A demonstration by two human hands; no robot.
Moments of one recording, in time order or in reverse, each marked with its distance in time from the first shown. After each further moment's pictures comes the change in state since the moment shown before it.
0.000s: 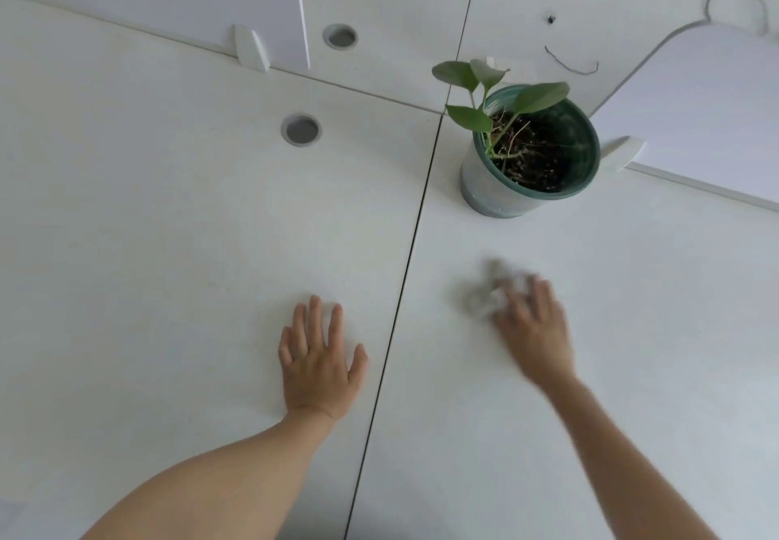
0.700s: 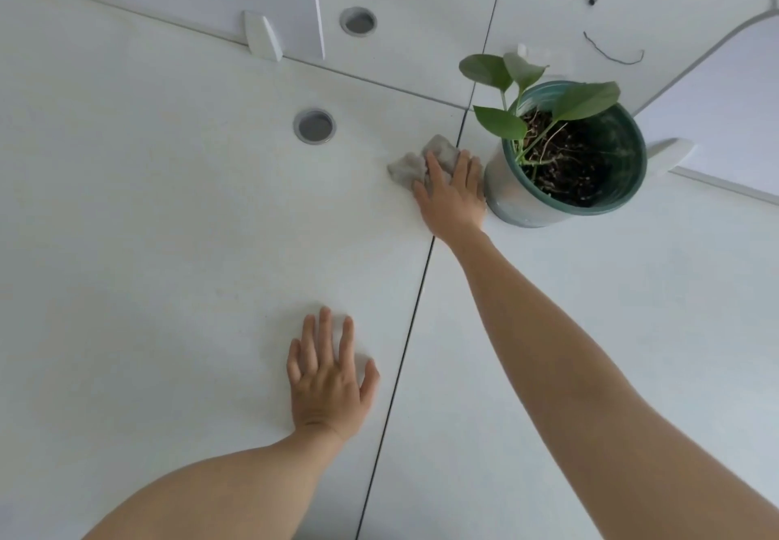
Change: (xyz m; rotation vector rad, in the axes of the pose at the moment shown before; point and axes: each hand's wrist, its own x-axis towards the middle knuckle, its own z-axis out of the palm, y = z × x) left_hand -0.001 0.001 0.005 0.044 0.061 0.010; right_hand 0.173 -0.147 -0.023 0.122 -0.127 0.015
